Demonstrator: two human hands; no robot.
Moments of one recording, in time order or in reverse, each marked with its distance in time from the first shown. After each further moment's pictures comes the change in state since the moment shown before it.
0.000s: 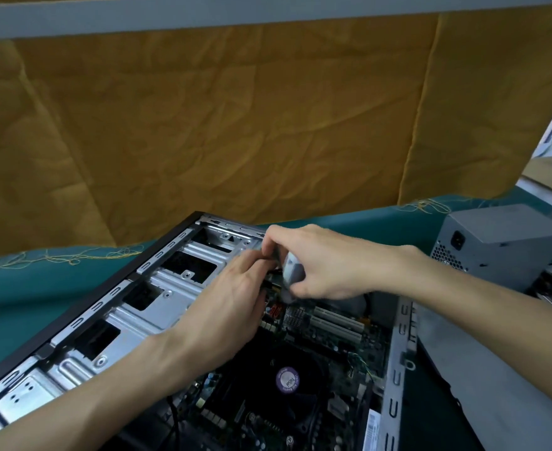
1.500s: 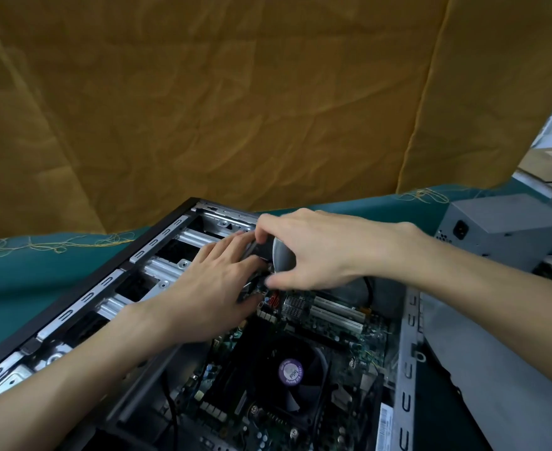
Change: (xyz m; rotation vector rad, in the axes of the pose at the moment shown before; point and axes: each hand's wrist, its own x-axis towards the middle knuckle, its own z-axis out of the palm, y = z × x) left_hand 0.003 -0.038 -0.003 0.268 -0.247 0.008; right_hand 0.010 -0.018 -0.003 -0.280 -0.015 0.044
